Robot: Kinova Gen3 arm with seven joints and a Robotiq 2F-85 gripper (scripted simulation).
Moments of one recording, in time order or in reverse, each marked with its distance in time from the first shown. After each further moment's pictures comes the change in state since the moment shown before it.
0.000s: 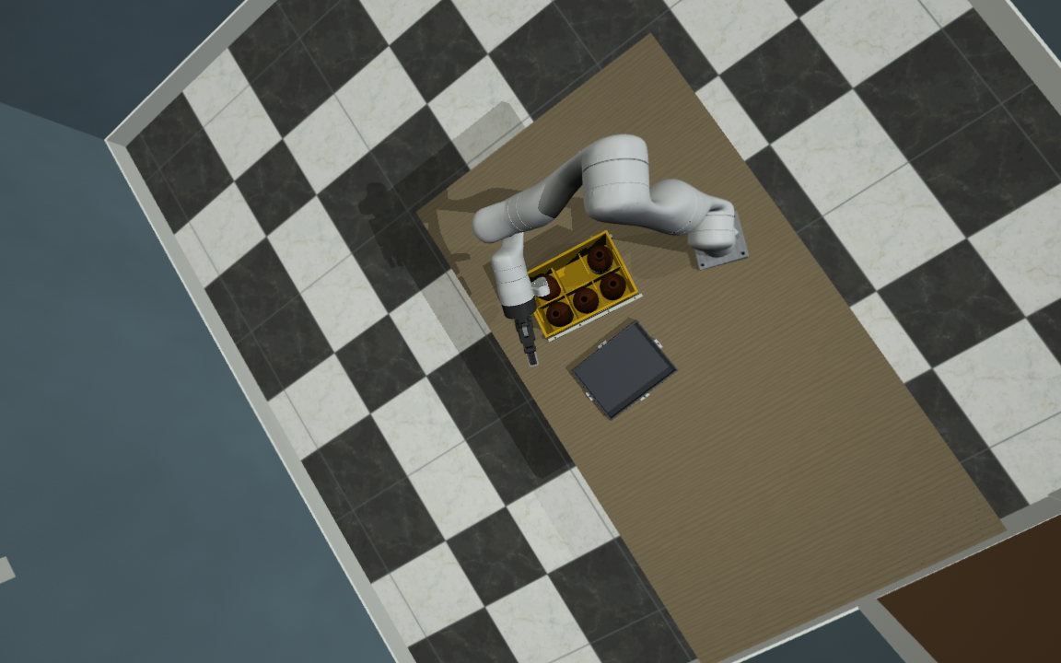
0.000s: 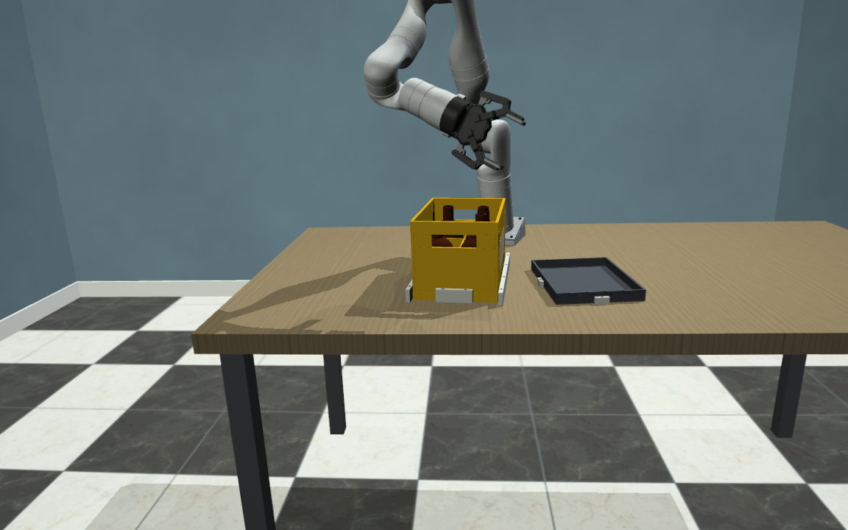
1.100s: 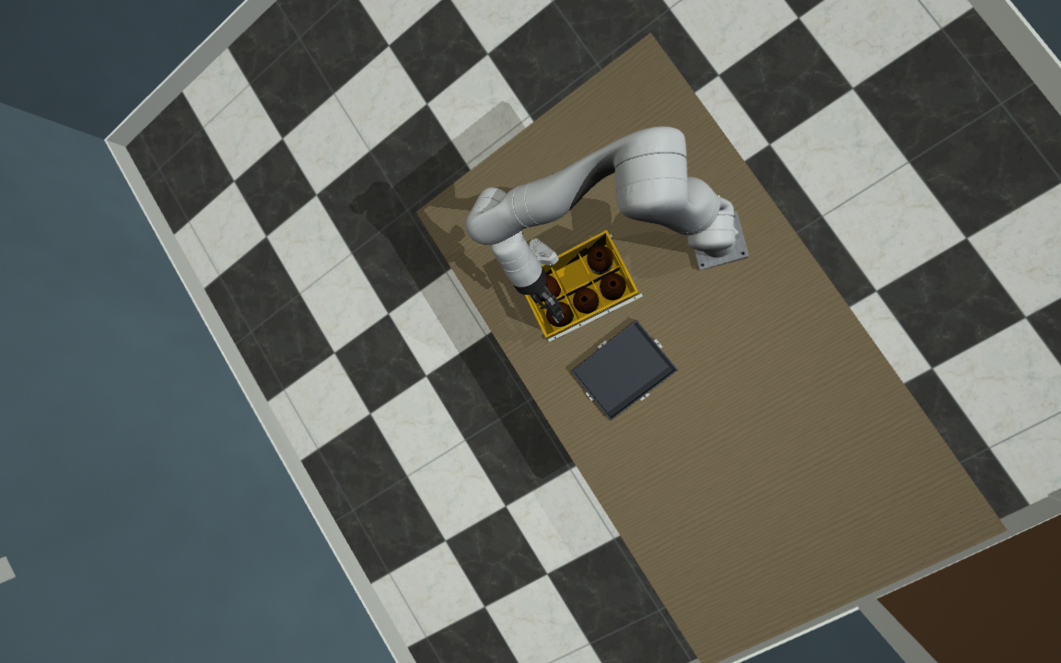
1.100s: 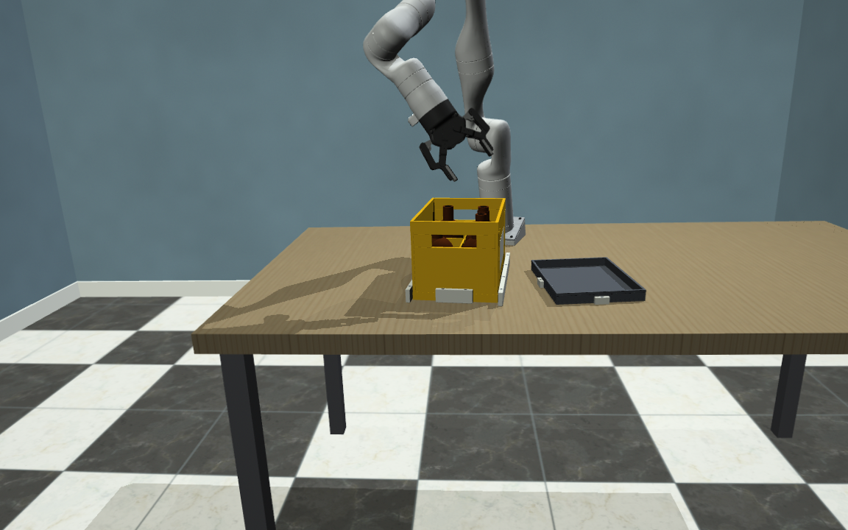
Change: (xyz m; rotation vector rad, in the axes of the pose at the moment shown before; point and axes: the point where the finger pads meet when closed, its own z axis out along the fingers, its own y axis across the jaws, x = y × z) arm 0.066 -0.076 -0.072 0.449 0.345 -0.357
